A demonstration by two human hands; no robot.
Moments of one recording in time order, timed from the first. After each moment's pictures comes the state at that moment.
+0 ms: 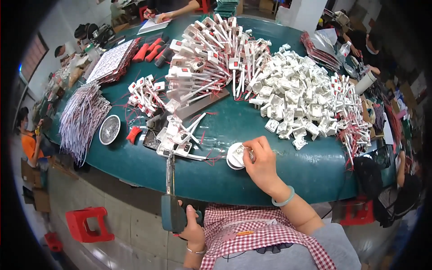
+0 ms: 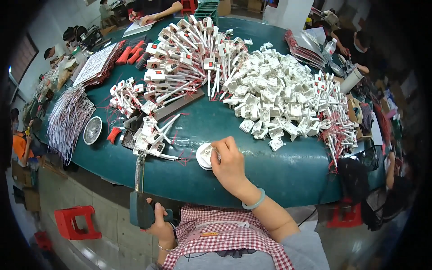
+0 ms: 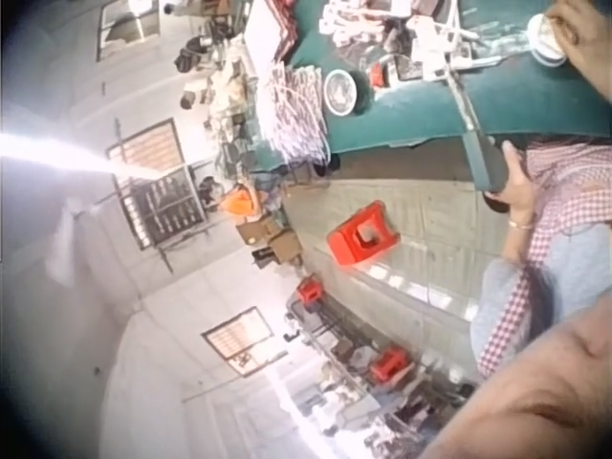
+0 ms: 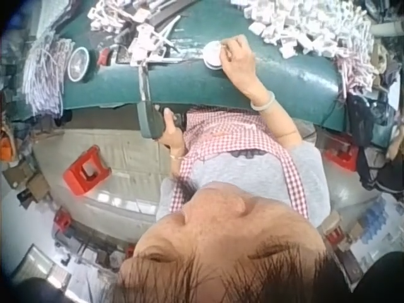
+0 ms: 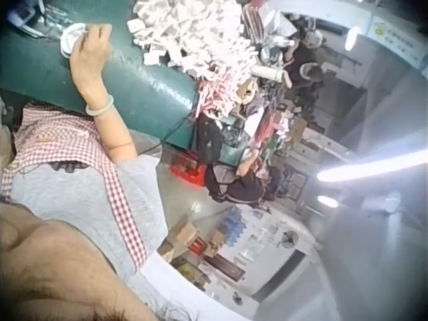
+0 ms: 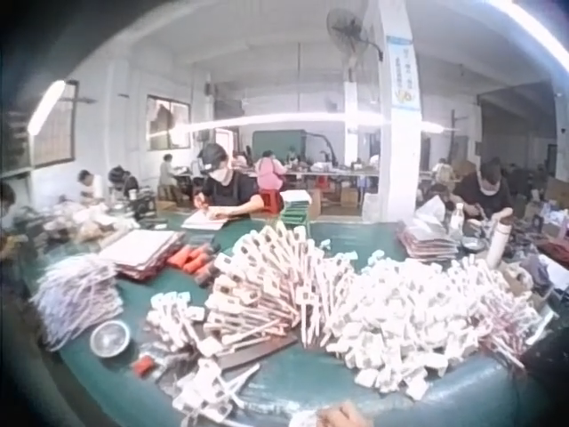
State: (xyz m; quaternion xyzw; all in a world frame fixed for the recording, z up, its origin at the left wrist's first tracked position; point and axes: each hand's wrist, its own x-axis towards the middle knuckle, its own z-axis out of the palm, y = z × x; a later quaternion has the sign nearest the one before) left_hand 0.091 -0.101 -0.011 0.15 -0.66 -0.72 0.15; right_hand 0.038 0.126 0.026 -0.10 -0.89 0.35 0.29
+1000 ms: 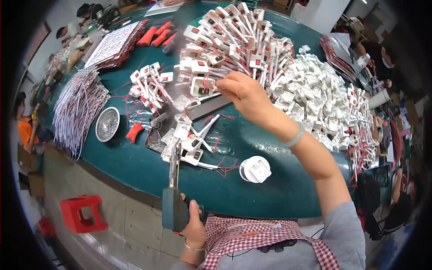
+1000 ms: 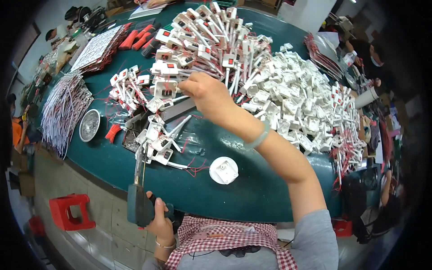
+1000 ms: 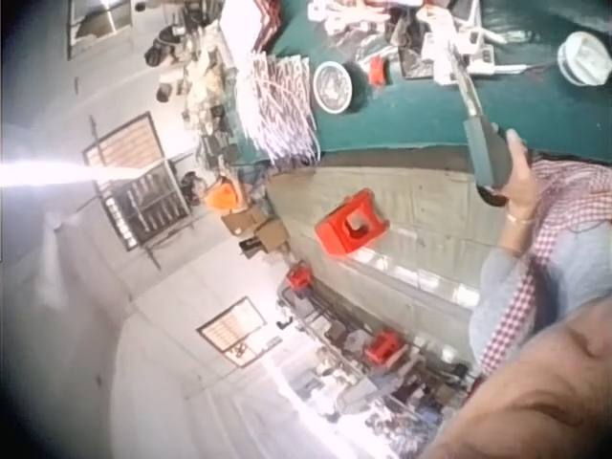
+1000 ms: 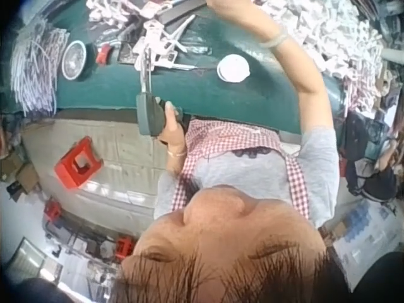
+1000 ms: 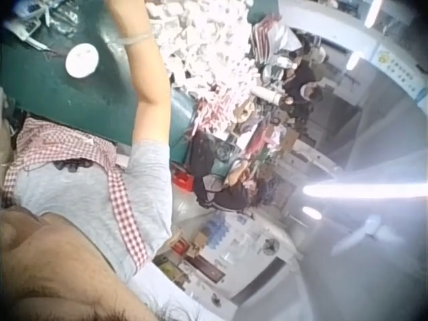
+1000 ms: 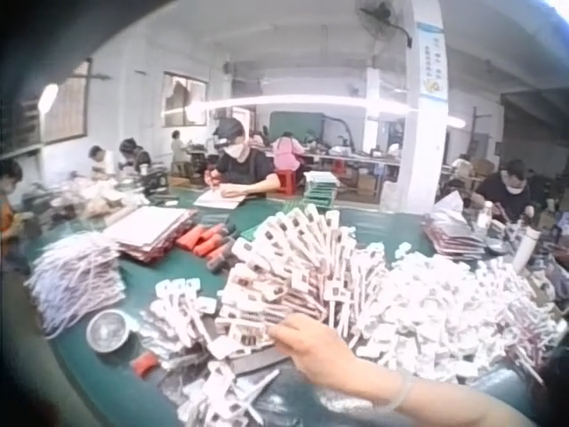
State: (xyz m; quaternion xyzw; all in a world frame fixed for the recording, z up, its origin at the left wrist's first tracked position) left_hand 0.049 -0.099 -0.002 0.14 -0.66 -0.73 0.08; right_hand -0.157 0.155 0.067 0.22 -0.90 0.26 0.28
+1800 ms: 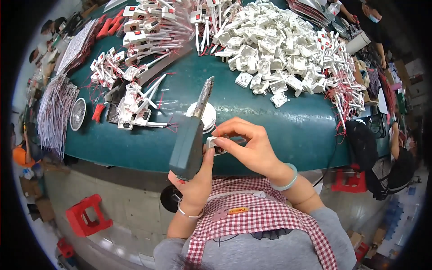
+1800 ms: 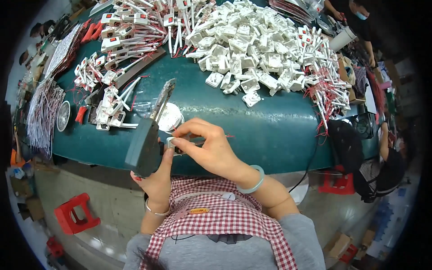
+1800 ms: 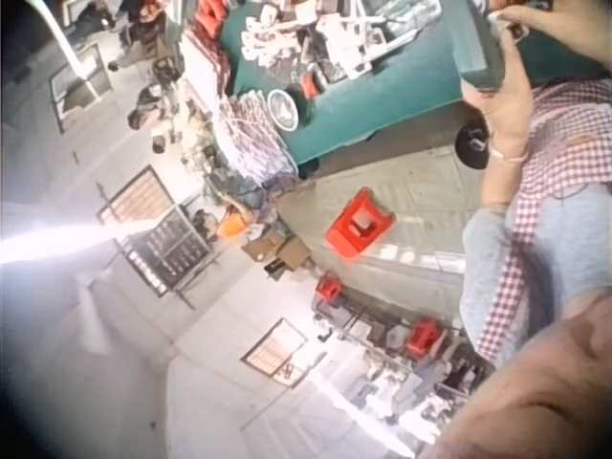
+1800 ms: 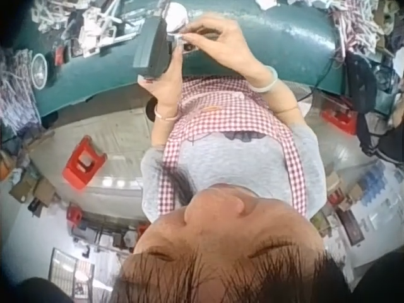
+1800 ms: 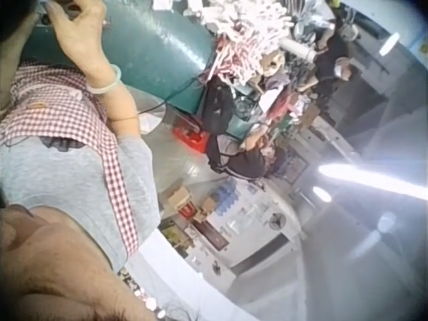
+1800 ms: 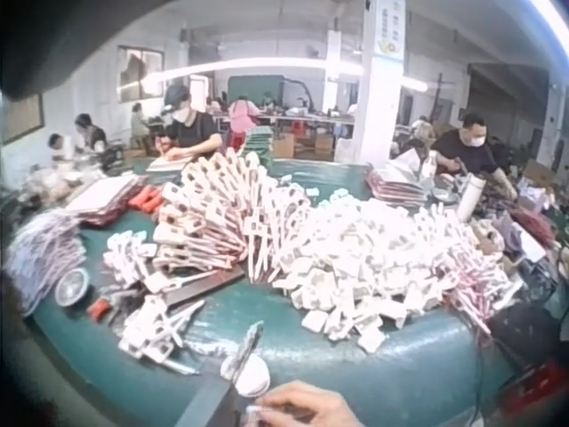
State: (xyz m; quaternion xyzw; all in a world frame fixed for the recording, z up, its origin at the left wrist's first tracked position) left_hand 0.069 -0.001 0.037 -0.11 -0.69 -0.71 0.03; right_hand 0.094 0.150 0.047 -0.05 -0.74 0.66 0.09
